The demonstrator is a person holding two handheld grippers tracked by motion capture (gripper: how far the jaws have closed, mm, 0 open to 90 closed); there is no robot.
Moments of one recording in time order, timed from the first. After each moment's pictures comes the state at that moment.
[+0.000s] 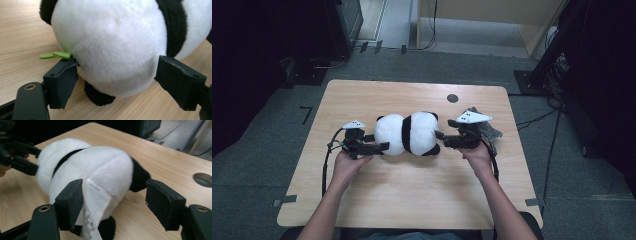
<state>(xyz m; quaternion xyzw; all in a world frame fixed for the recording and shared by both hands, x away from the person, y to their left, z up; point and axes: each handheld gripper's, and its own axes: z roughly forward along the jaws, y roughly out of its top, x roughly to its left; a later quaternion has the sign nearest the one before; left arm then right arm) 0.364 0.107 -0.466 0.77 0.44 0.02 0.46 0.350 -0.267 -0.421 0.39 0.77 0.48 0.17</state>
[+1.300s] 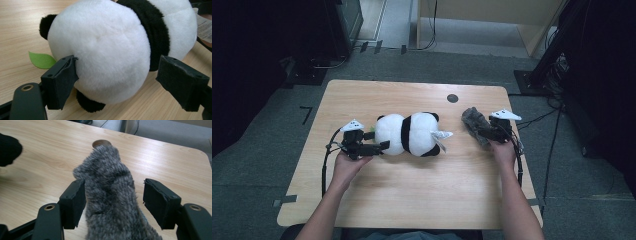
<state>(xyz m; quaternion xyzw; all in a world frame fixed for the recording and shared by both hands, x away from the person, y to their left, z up) 0.355 0.105 -0.459 0.77 0.42 0.05 0.49 0.391 -0.375 -0.476 0.52 0.70 0.39 0.28</state>
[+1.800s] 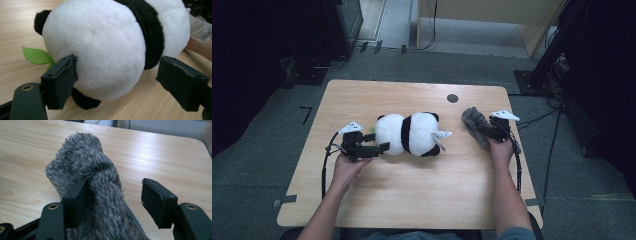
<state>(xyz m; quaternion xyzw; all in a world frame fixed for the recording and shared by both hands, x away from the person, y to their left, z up) 0.353 0.107 -0.463 0.76 0.42 0.03 0.50 0.411 -0.383 -0.504 0.55 0.67 0.39 0.29</state>
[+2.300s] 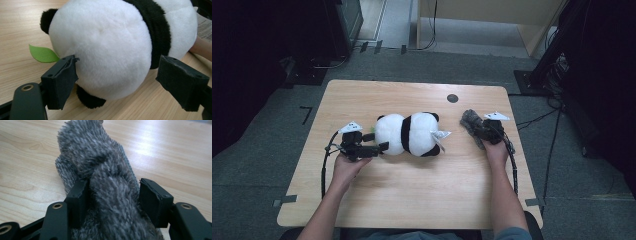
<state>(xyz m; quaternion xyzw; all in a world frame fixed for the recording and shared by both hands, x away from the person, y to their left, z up) 0.354 0.109 -0.466 0.76 0.43 0.04 0.49 0.418 -0.370 -0.521 0.55 0.71 0.35 0.28</state>
